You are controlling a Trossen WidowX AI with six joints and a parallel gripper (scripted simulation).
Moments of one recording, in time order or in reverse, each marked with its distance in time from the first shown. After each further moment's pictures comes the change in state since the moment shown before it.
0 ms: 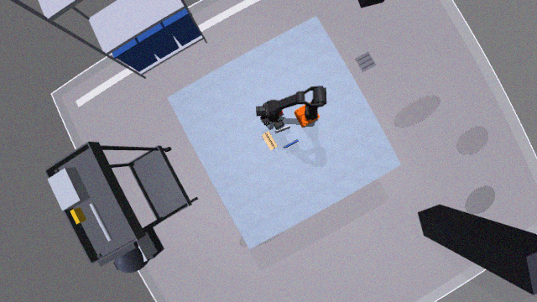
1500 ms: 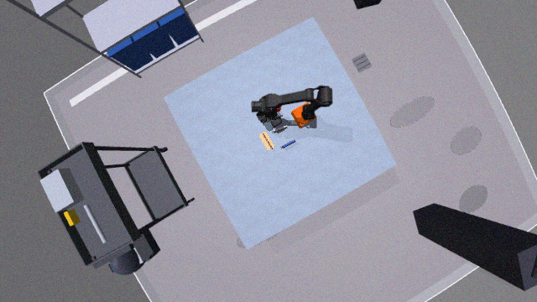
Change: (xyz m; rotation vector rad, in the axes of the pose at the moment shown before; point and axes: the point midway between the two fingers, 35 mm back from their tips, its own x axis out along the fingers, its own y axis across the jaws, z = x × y) arm -0.089 0.000 -0.001 0.005 0.004 0.002
